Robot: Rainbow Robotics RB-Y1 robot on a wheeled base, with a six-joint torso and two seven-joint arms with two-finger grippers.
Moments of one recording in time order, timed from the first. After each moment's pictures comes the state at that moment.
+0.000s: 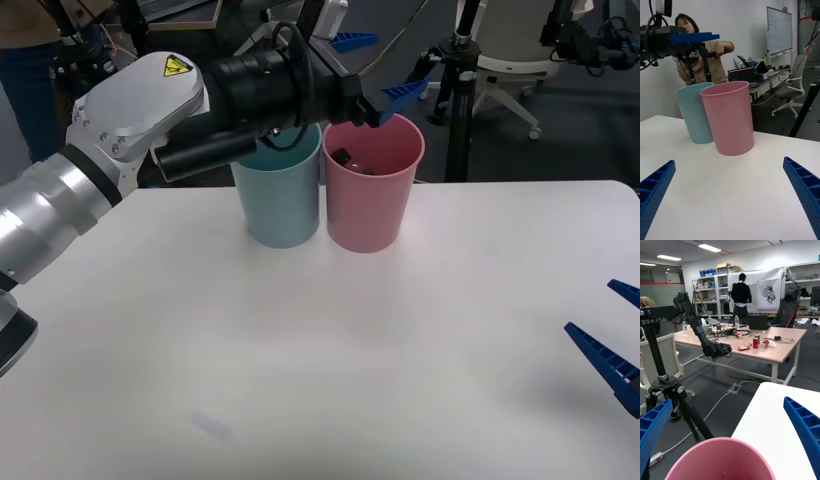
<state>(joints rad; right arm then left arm) 0.35 -0.40 -0.52 -1.66 0.96 -1.22 0.00 -1.05 0.56 -0.69 -1.19 -0.89 -0.45 0.21</state>
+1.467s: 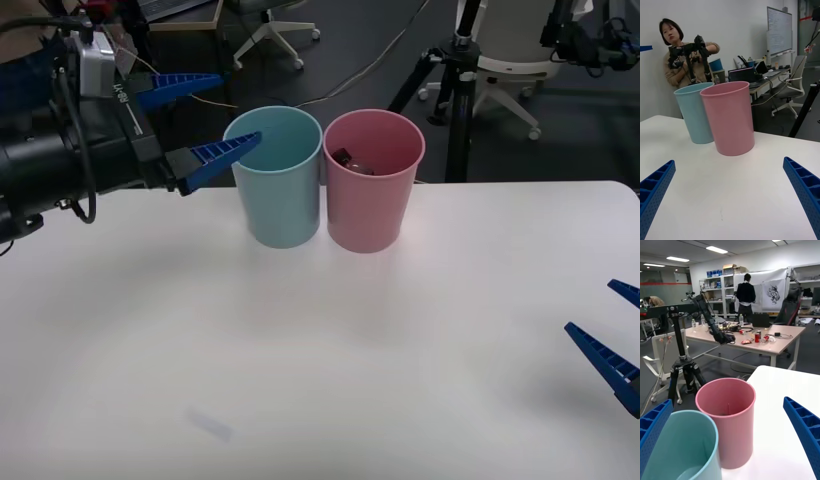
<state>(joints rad) 0.35 -0.40 -0.52 -1.66 0.96 -1.22 0.00 -0.41 1.06 -0.29 -1.79 -0.71 -0.57 0.15</state>
